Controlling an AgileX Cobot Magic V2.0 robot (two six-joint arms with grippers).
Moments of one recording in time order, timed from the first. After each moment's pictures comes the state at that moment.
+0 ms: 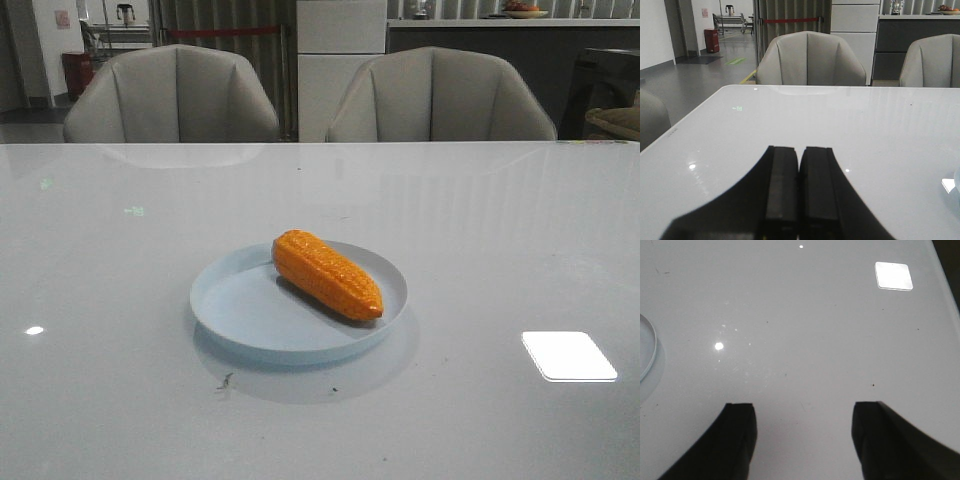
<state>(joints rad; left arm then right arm) 0.03 -0.01 0.01 -0.08 0.09 0.11 -0.08 0.67 -0.82 0.01 0.84 -0.07</state>
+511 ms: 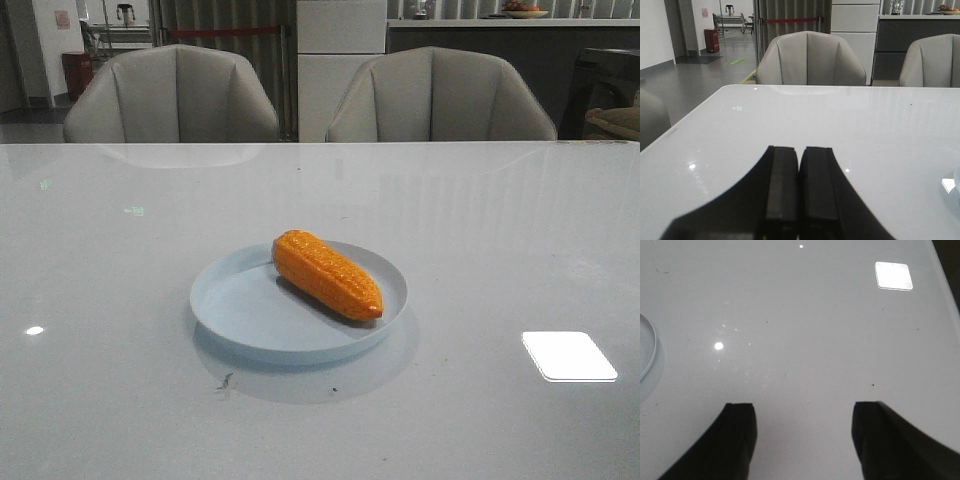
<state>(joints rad) 0.03 -0.01 0.01 -0.08 0.09 0.11 -0.08 0.67 -0.82 0.01 0.84 -0.07</state>
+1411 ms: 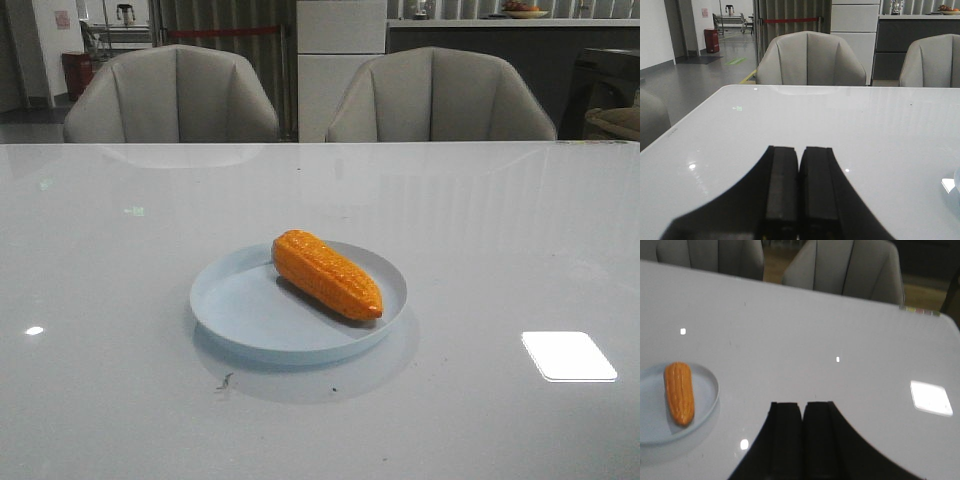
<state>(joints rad) 0.03 -0.01 0.01 -0.08 0.09 0.11 0.14 0.27 -0.43 0.02 0.40 -0.07</state>
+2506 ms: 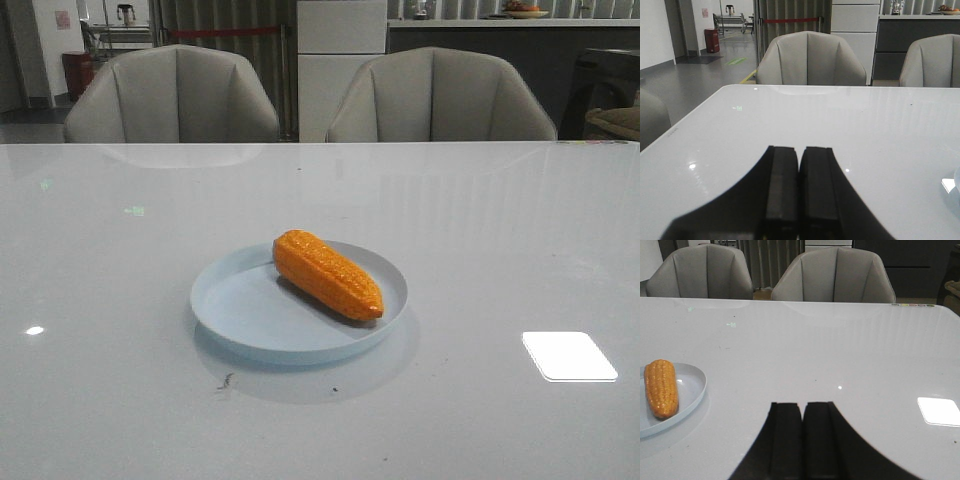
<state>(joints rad) 0.03 -0.01 0.01 -0.08 0.09 0.11 0.09 -0.01 0.03 0.12 0.11 -0.07</state>
